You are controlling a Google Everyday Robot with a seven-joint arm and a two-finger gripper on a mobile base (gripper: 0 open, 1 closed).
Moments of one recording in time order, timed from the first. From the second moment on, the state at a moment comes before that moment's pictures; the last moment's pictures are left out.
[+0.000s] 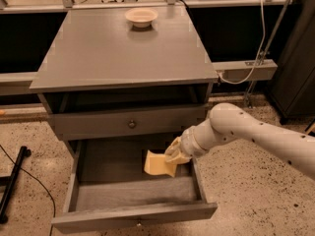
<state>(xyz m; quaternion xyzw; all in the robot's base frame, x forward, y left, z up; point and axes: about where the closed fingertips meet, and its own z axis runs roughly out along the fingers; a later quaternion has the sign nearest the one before) 0.539 -0.052 0.591 -0.67 0.67 0.20 0.27</state>
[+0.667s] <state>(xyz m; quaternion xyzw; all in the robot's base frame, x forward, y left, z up) 0.545 -0.046 0.631 -0.69 0.65 0.17 0.27</state>
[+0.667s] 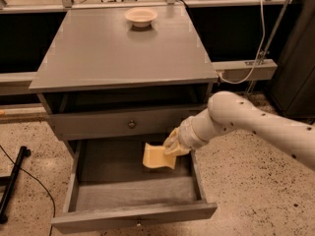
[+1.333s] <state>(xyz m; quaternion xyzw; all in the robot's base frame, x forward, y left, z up) 0.540 -0.039 0.770 -0.72 0.60 0.09 0.33</state>
